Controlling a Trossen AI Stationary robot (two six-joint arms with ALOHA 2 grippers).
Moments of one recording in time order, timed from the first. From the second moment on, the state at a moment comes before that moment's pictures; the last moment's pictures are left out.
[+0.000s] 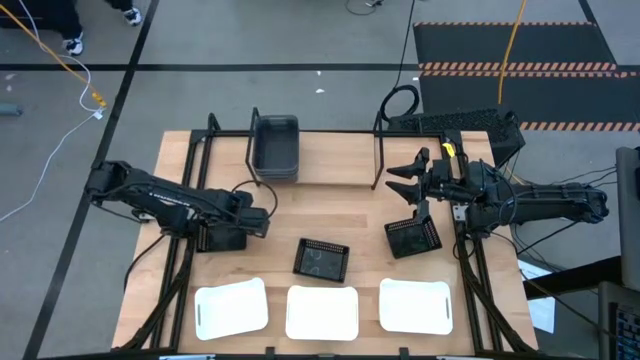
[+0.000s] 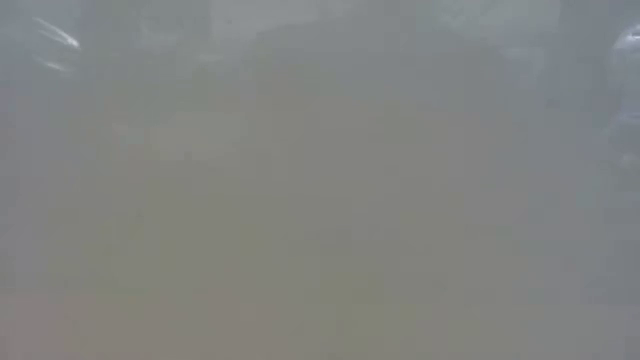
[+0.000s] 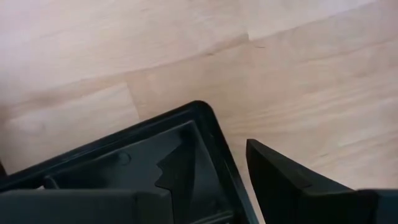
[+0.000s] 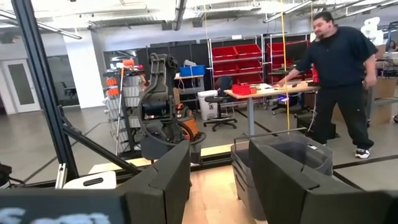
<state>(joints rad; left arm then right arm) -0.10 1.34 0.76 -0.93 -0.15 -1.37 -0.07 0.67 0.50 0.30 0.08 0.11</state>
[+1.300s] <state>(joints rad) -0.30 1.33 1.51 -1.26 -0.32 -0.92 -0.07 0.67 0.50 0.30 0.08 0.09</state>
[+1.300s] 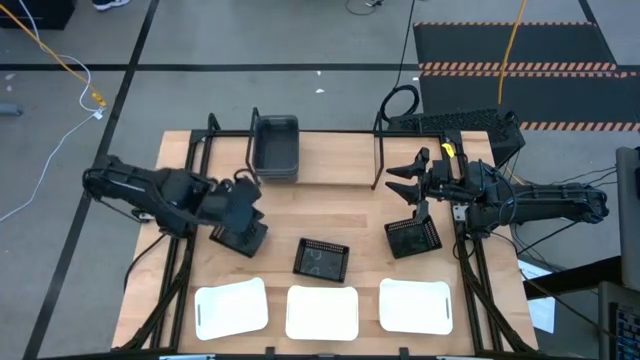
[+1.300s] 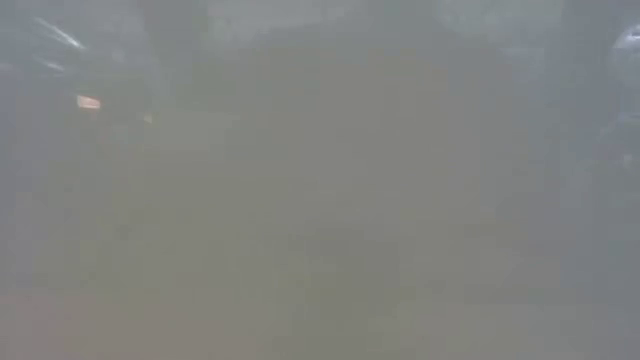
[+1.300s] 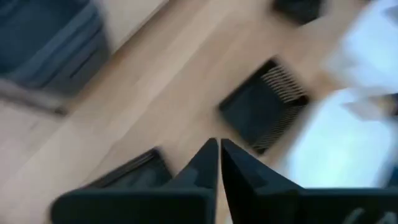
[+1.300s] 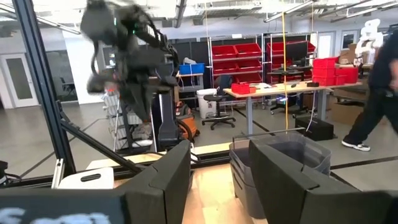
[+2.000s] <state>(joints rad) -0.10 1.47 0.95 -0.87 -0.02 -1.03 -0.07 0.67 0.50 0.29 0.08 0.05</state>
